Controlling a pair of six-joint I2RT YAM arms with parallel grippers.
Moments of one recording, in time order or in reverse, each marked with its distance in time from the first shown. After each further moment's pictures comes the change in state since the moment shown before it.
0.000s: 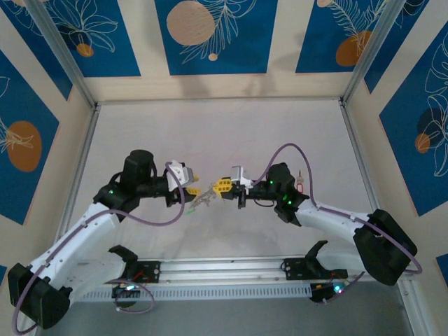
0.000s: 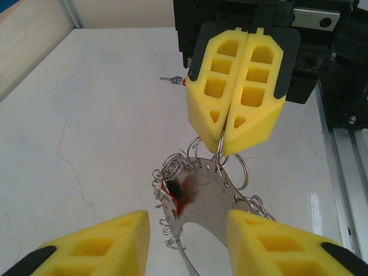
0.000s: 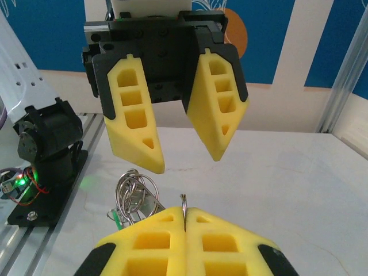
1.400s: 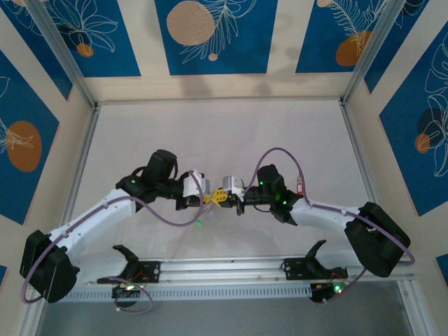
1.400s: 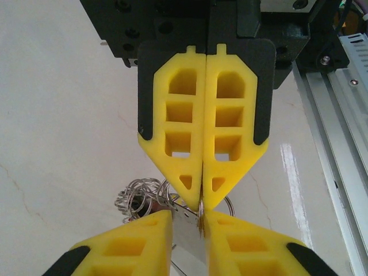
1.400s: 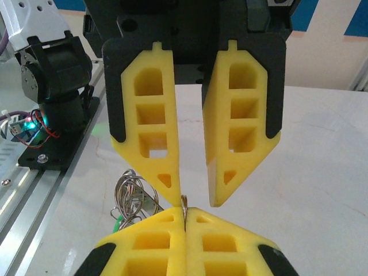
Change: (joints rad) left arm -0.101 0.204 0.033 -0.054 -0.010 0.182; right arm 0.034 0.078 0.004 -0.151 0.001 -0.150
